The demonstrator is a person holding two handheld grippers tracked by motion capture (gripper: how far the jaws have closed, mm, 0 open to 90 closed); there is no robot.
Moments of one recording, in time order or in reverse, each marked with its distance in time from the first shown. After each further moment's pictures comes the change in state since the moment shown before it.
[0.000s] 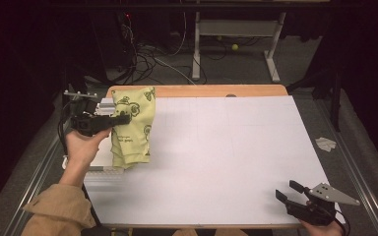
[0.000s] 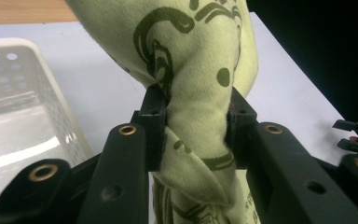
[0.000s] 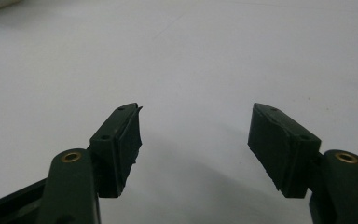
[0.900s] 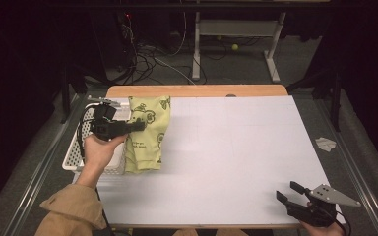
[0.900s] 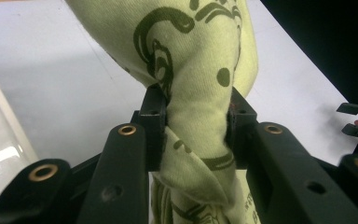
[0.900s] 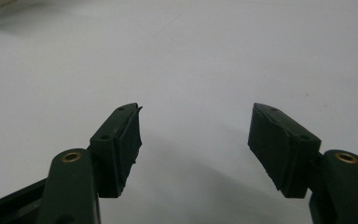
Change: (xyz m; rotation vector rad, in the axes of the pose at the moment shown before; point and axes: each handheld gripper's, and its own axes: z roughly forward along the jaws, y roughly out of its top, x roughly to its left) left arm -0.016 -0.007 0.040 0.069 -0.020 0.036; right arm 0.001 -0.002 -0.002 0.000 -0.004 0.000
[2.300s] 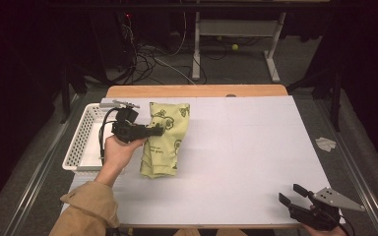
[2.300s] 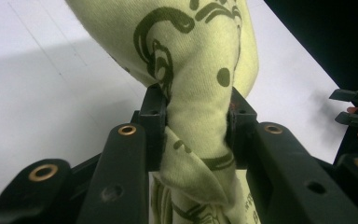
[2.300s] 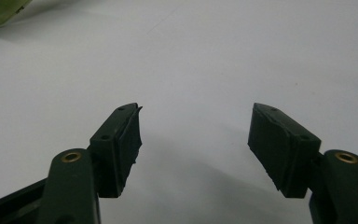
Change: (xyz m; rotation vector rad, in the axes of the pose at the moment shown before) left arm -0.018 0.002 0.047 0.076 -0.070 0.036; right arm 0.001 -0.005 -0.008 0.004 -0.024 0.018
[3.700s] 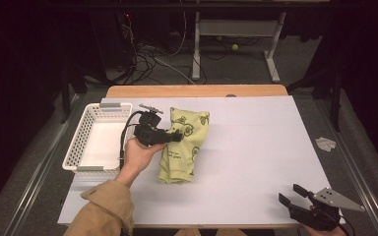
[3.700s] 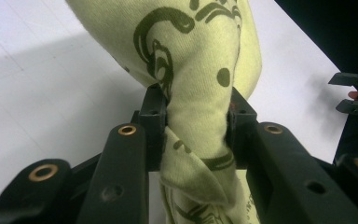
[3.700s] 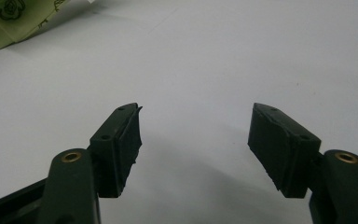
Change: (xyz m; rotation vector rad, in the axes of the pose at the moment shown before) left arm -0.025 0.007 0.047 0.067 -0.032 0.062; right arm 0.001 0.000 0.000 0.002 0.006 -0.003
